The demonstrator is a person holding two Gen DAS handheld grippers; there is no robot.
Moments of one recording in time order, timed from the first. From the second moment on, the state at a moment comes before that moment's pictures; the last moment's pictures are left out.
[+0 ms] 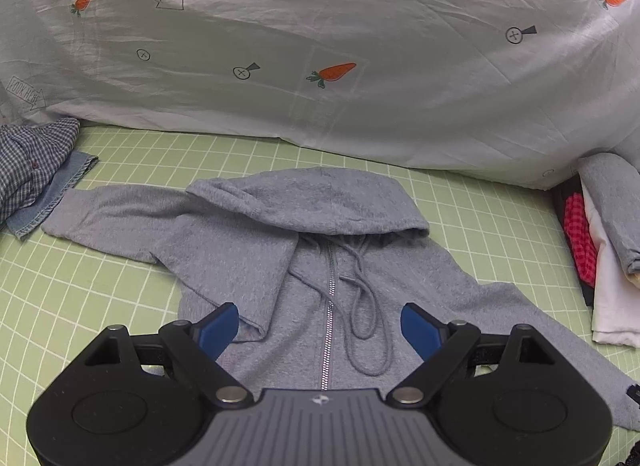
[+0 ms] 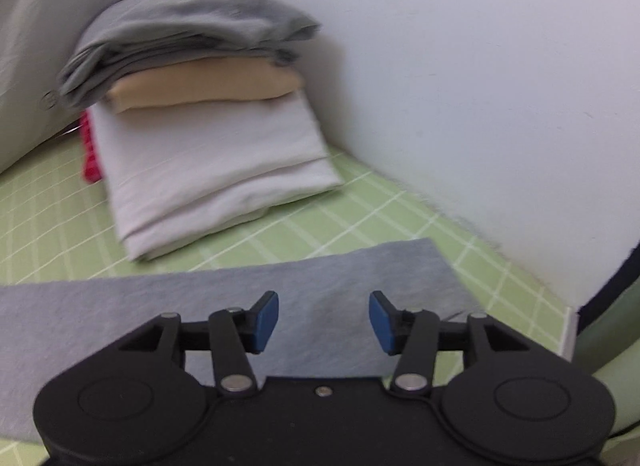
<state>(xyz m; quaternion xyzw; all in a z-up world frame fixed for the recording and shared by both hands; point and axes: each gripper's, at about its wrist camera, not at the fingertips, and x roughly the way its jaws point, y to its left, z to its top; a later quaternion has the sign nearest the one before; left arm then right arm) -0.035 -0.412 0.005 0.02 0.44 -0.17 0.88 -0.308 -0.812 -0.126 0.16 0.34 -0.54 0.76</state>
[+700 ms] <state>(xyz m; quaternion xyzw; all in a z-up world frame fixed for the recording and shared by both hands) -0.062 -0.280 -0.005 -0.02 0.46 -0.10 0.88 -0.209 -0.598 -0.117 0.04 0.42 -0.23 0.88</state>
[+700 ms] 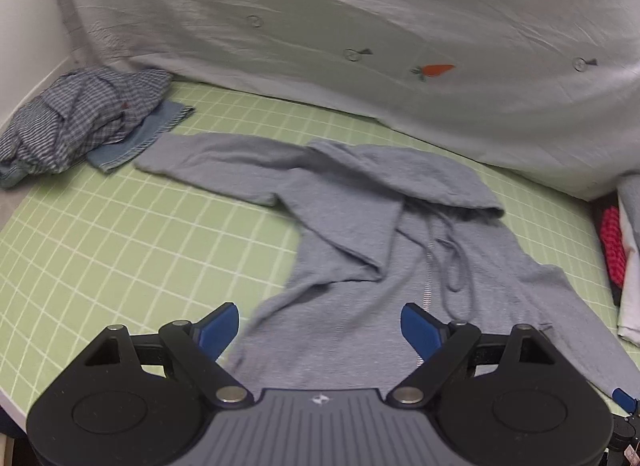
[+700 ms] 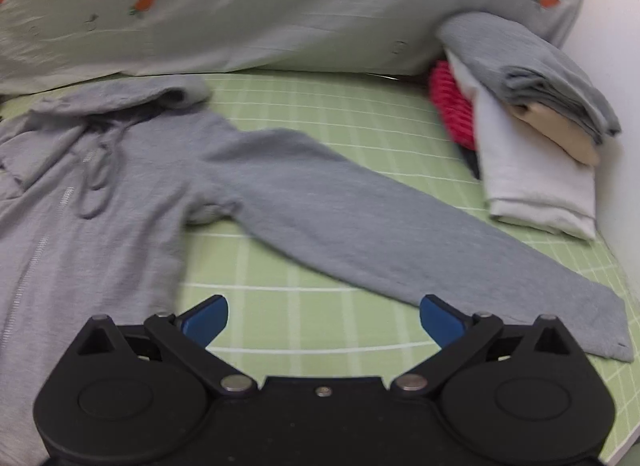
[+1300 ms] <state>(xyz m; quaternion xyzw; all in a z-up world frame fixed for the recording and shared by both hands) 0.095 -0.132 -0.063 -0.12 0.50 -0.03 0.86 -0.073 -0.507 -0.145 0.05 0.49 -0.24 0.83</state>
